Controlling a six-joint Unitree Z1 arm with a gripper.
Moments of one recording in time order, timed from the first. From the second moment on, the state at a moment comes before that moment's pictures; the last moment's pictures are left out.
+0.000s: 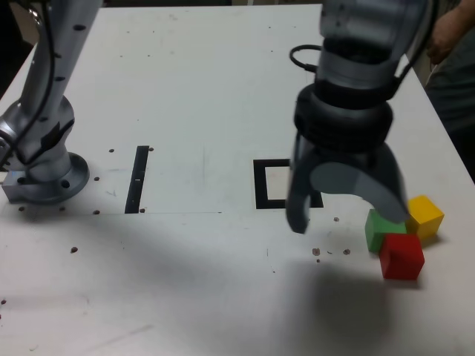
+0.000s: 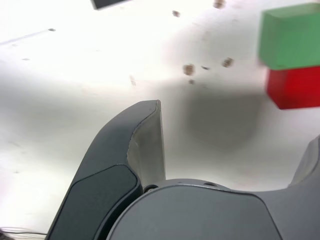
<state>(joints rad) -0.40 2.20 -2.03 1.47 -0.03 -0.21</state>
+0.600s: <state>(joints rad) -0.41 2.36 -2.28 1.51 -0.04 -0.24</state>
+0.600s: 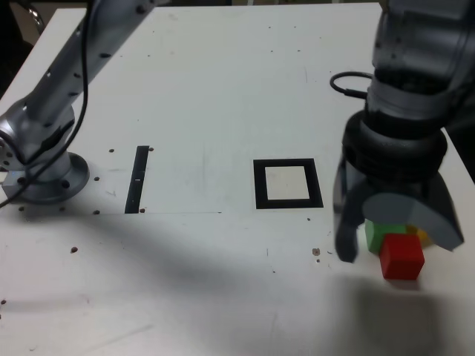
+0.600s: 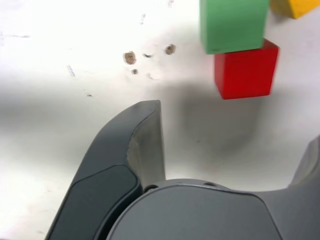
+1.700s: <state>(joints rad) -0.39 2.53 -2.38 1.50 -0.07 -0.24</state>
